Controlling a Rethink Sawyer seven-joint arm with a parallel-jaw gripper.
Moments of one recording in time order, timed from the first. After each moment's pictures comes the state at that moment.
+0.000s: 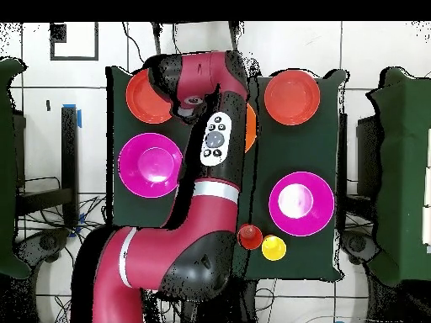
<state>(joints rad) 0.00 0.04 -0.36 0.45 0.02 1.39 1.91</state>
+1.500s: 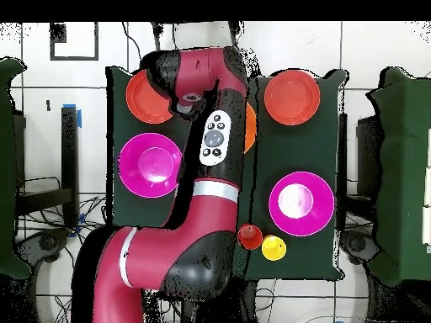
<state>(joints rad) 0.00 0.04 -0.36 0.41 0.02 1.39 1.91</state>
